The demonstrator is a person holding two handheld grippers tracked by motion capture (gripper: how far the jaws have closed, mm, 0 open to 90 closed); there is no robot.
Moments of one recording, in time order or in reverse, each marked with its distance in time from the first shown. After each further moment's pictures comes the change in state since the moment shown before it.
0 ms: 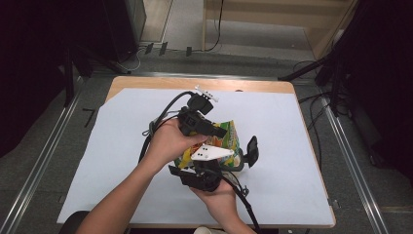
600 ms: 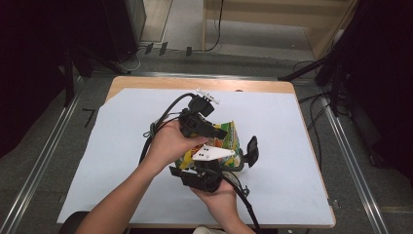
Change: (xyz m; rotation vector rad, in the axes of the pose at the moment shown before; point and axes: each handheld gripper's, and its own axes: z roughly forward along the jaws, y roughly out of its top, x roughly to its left) left arm -0.001 -0.003 0.006 0.009 0.017 0.017; right arm -0.003 -0.004 0.001 0.003 0.008 0.019
